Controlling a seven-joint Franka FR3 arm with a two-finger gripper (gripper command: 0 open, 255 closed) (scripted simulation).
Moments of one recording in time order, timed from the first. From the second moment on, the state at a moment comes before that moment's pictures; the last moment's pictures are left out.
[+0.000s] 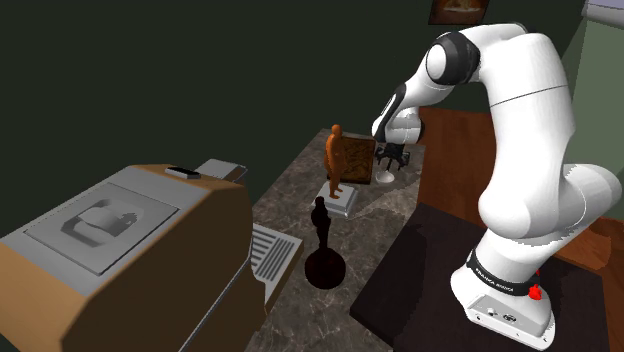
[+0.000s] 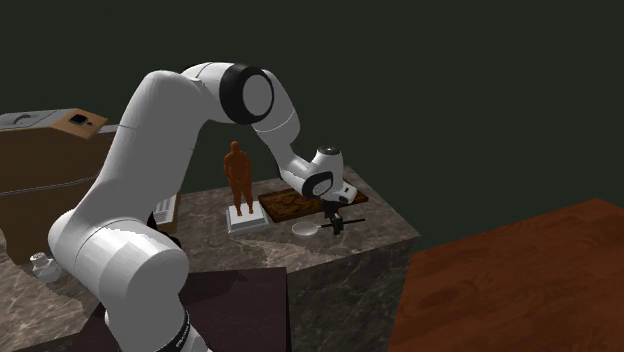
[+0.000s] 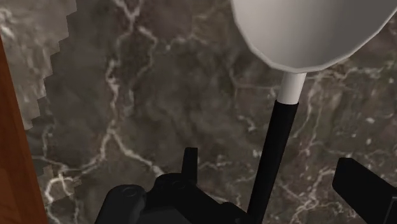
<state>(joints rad) -0.58 0.65 -0.15 -2.03 0.33 2.81 0.32</state>
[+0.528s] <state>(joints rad) -0.59 0.65 -0.15 -2.03 0.33 2.81 0.32</state>
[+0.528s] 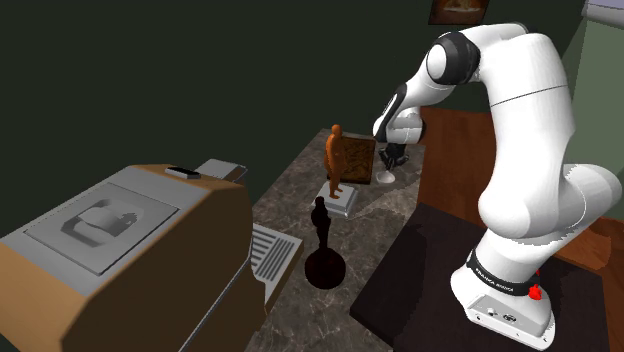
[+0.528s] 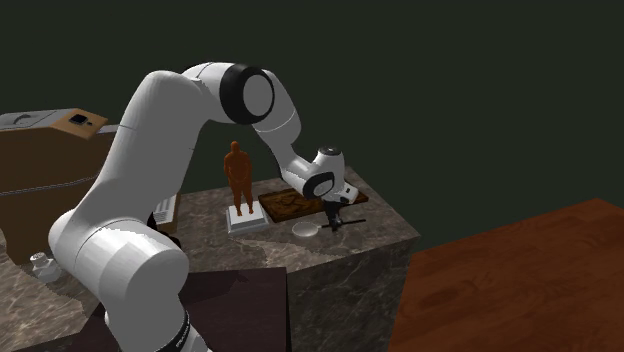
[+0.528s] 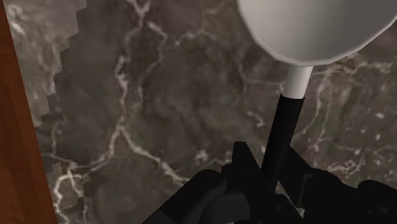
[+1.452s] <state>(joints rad) -0.56 0.59 -0.17 -2.05 0.31 2.77 0.34</state>
